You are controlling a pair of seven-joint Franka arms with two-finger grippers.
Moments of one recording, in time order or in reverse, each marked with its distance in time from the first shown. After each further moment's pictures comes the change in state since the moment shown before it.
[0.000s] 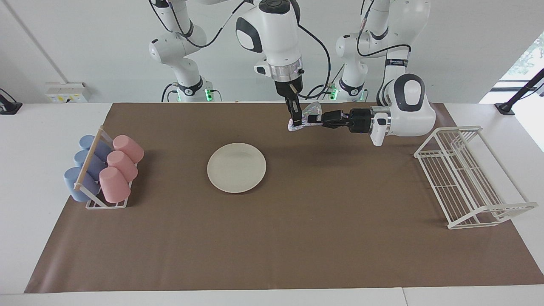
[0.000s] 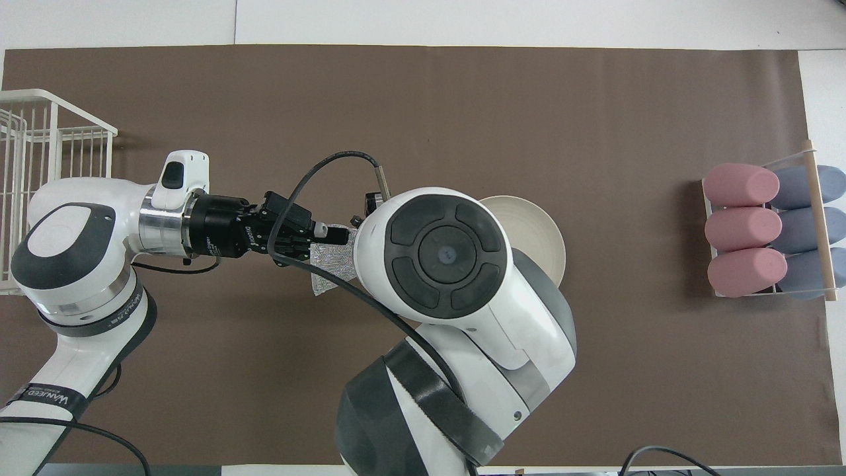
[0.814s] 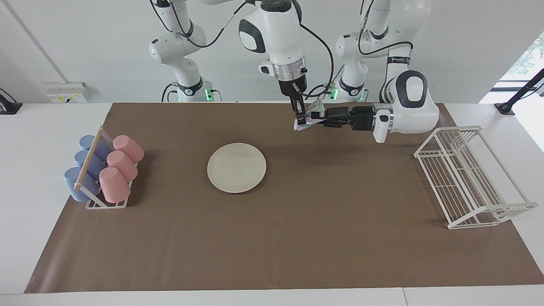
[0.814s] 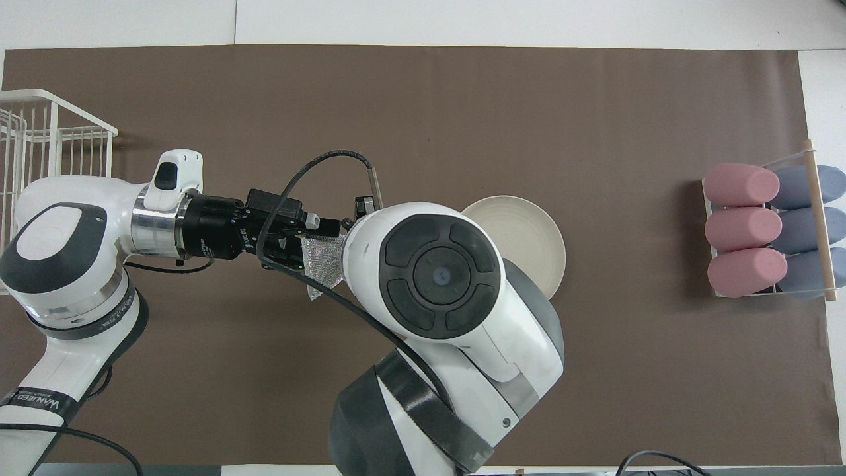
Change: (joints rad) left arm -0.002 -0.021 0.008 0.002 0.032 -0.001 0.003; right arm 0.018 -0.003 0.001 -0.020 0.001 0.066 0.064
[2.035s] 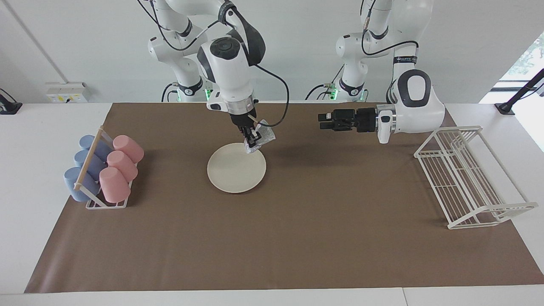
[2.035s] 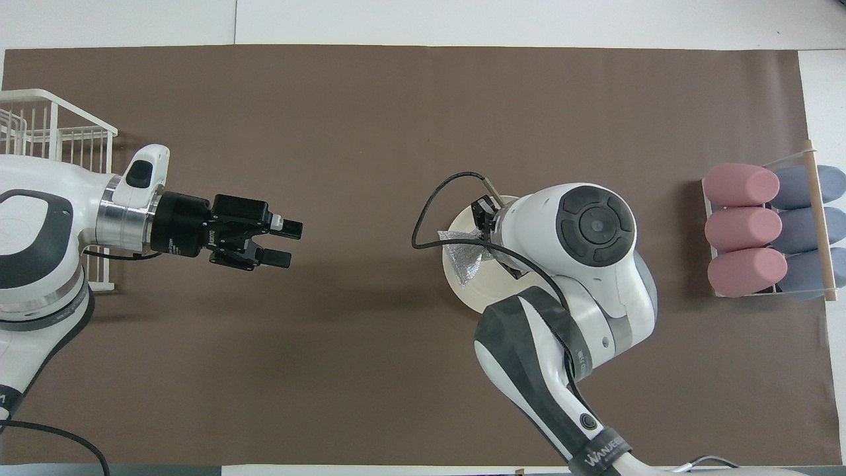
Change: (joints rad) left arm 0.063 0.000 0.014 0.064 0.346 0.027 0.015; right arm -0.231 -0.092 -0.011 -0.485 0.000 0.257 -0.705
